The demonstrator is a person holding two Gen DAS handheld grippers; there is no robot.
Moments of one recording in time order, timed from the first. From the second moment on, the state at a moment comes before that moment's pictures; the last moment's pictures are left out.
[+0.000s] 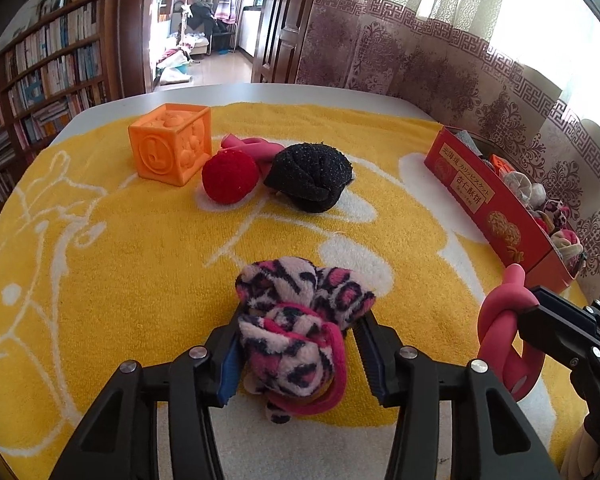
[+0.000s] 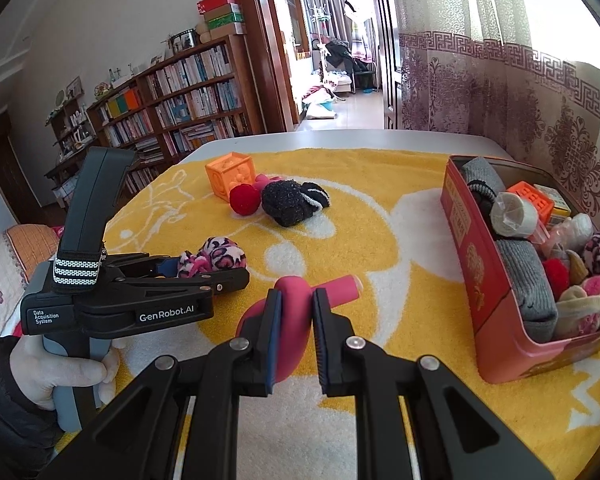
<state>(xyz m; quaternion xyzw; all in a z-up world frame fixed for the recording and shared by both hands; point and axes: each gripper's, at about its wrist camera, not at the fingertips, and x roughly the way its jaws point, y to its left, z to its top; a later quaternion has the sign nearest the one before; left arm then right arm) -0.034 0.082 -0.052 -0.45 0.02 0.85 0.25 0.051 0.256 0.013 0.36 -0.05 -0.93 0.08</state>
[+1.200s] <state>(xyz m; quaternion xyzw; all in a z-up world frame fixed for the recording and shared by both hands) -0.015 0.276 0.038 -0.38 0.07 0.84 0.38 0.070 0.453 0.048 0.28 -0.14 -0.95 -0.09</state>
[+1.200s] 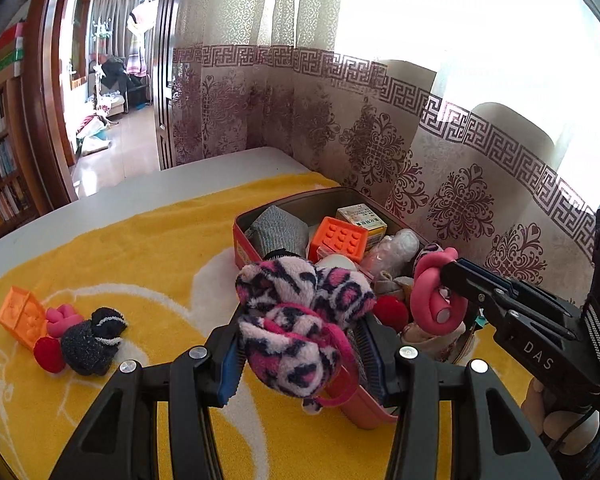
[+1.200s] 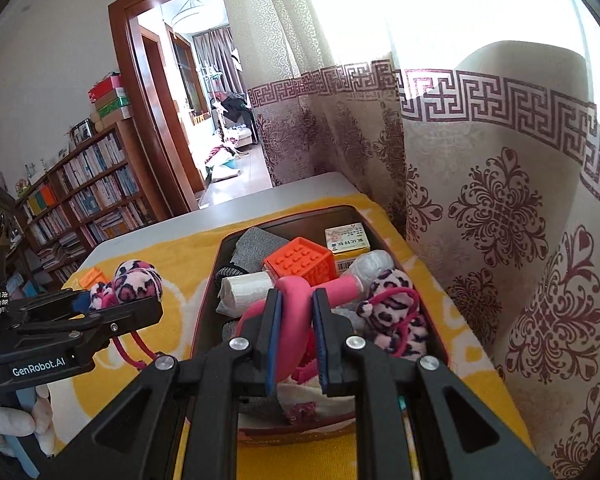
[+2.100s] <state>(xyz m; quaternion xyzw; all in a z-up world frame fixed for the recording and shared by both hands) -0.072 0.333 0.025 -0.41 0.02 0.82 0.40 0.074 0.481 0.037 0.24 -0.18 -0.94 -0.14</state>
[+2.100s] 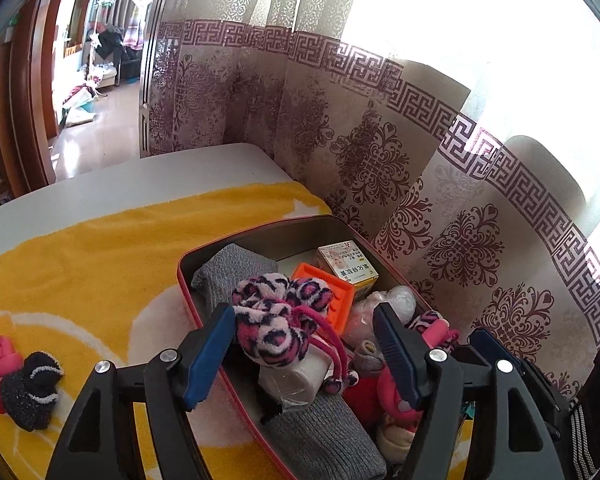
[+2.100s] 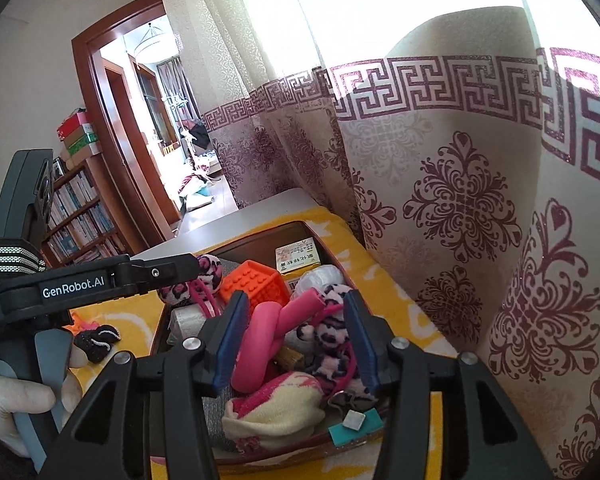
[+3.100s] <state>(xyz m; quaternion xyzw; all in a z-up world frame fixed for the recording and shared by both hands) -0.077 0.229 0.025 -0.42 -0.01 0.85 0.34 0.066 0.440 0.054 0.25 -0.14 -0.95 -0.11</state>
